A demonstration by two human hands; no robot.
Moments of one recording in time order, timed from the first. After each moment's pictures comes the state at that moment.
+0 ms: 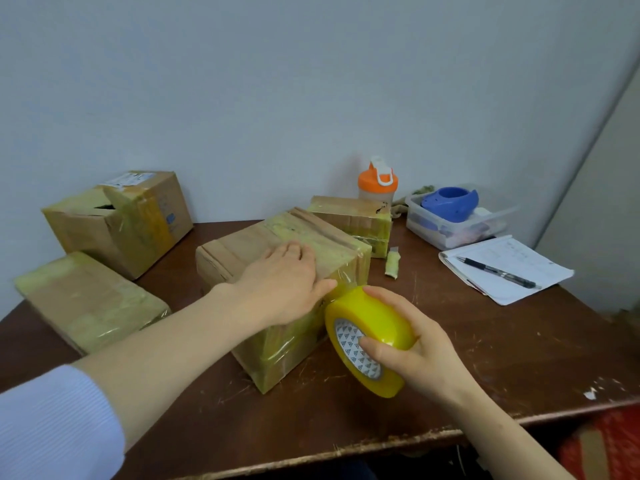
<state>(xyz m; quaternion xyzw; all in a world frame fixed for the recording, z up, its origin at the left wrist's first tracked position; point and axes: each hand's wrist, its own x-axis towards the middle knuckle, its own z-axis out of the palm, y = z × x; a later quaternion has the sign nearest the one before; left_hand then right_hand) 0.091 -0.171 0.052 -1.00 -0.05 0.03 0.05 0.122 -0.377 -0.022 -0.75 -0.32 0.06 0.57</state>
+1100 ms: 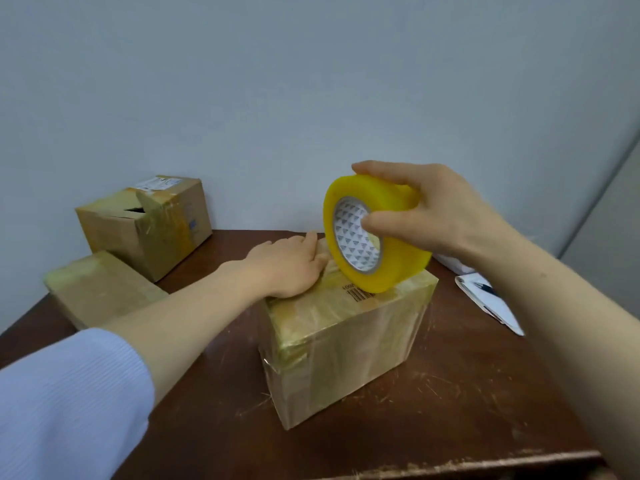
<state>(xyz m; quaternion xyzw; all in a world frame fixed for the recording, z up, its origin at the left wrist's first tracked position) 0.107 -0.127 0.073 -0.99 -0.09 0.01 -0.10 0.134 -0.316 0.158 -0.86 -0.38 -0.08 0.33</state>
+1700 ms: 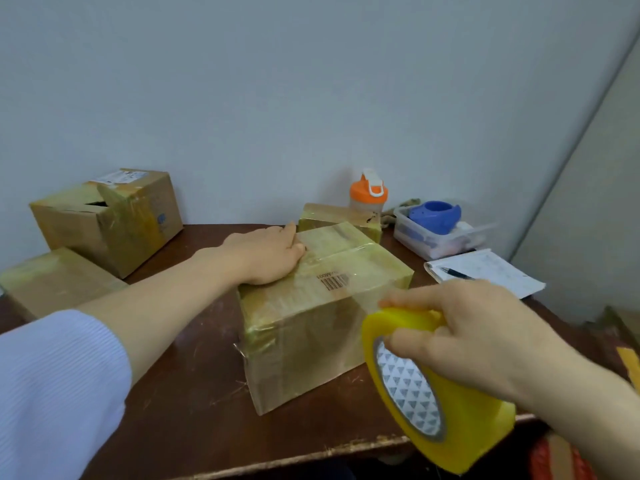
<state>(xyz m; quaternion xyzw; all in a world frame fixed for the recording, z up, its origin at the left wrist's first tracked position) 0.111 -0.135 0.076 -0.99 -0.09 0.03 -0.07 0.067 -0.392 0.110 -0.94 -0.30 0.01 0.14</state>
